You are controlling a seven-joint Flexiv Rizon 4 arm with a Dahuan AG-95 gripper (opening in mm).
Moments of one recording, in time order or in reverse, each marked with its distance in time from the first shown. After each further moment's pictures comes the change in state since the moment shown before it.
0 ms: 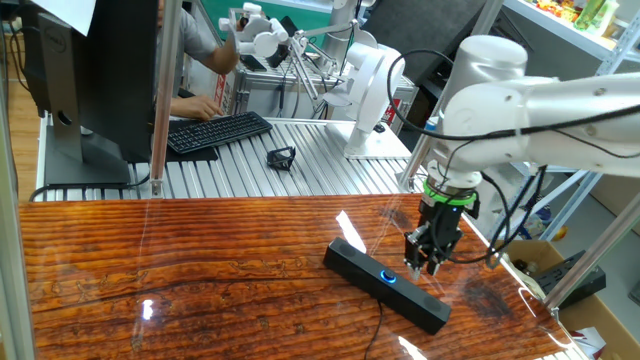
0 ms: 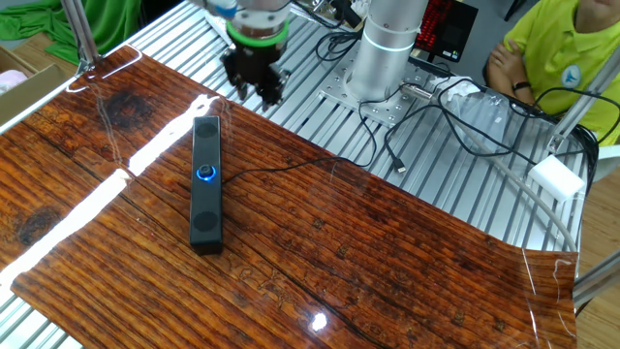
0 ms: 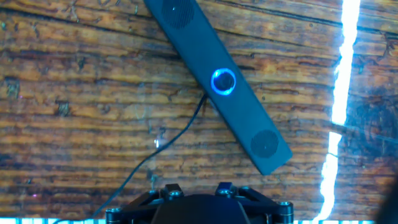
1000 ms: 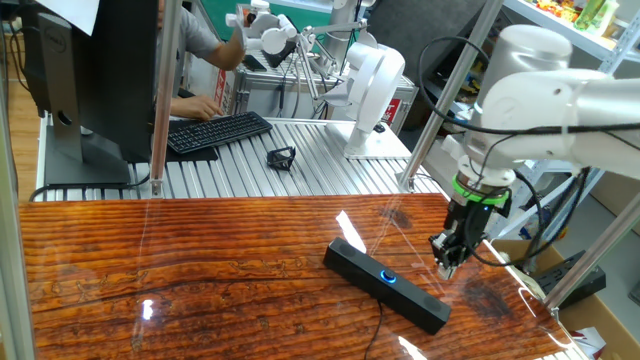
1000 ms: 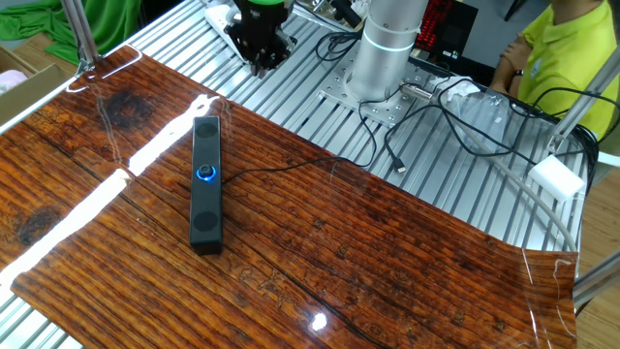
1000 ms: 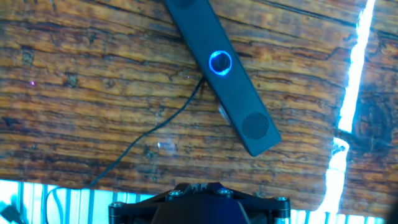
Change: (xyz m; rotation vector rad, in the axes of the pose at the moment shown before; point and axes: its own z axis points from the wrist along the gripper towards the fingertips) arm 0.029 -0.018 -0.021 -0.030 -0.054 -0.059
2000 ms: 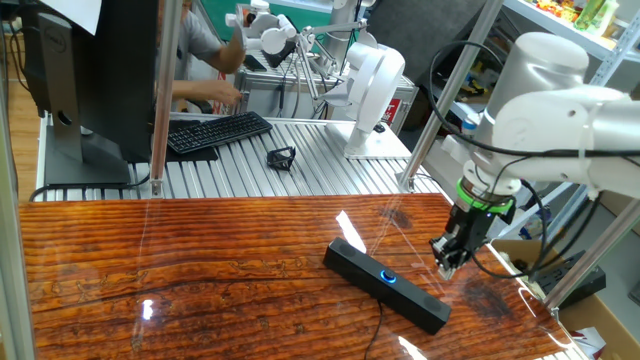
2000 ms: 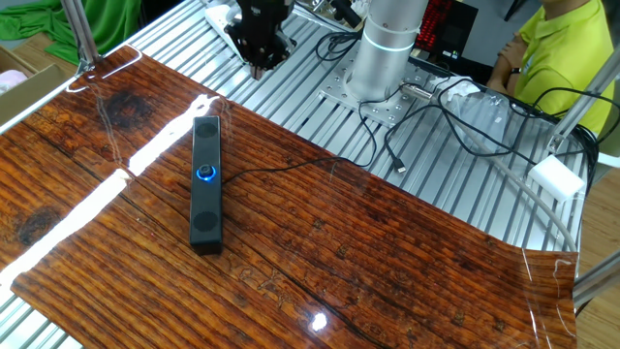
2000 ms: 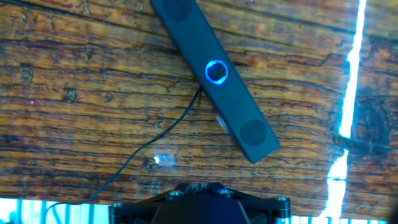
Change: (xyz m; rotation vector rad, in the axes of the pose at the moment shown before) arm 0.002 0.002 0.001 0.018 -0.035 0.021
